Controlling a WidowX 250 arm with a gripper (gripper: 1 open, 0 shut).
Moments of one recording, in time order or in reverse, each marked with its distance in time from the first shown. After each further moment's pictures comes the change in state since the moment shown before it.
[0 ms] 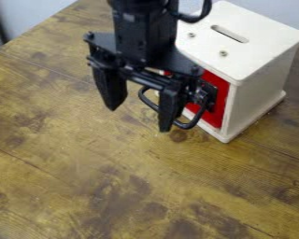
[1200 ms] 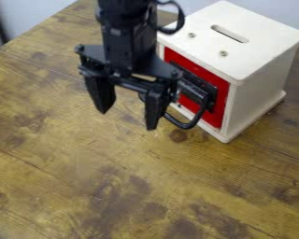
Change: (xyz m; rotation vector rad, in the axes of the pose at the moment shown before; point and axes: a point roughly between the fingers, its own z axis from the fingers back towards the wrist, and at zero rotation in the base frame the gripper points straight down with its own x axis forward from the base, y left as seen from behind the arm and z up) arm 0.011 0.023 -0.032 0.004 0.016 0.066
